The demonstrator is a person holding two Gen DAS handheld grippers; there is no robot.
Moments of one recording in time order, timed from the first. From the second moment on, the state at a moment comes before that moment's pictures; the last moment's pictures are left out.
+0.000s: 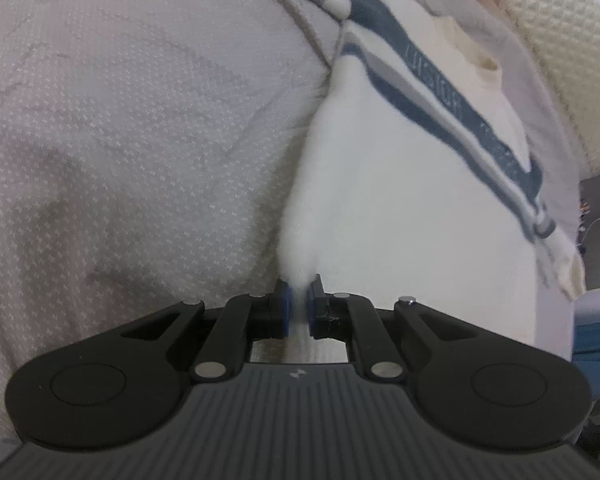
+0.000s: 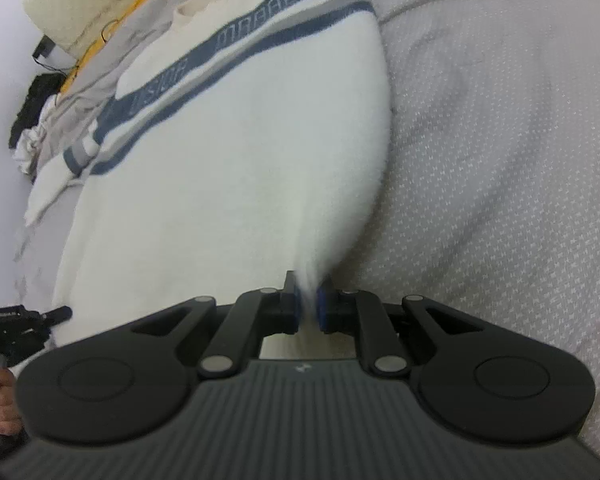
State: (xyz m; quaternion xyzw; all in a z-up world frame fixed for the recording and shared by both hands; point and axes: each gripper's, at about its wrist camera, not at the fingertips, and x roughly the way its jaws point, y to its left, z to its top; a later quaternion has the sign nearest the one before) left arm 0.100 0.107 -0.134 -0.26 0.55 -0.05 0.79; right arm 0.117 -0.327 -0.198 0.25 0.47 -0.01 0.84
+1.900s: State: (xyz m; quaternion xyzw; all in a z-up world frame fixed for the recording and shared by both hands) left arm 0.195 -0.065 -0.162 -0.09 0.37 -0.09 0.92; right arm 0.302 -0.740 -0.251 0.39 0.12 -0.24 0.88
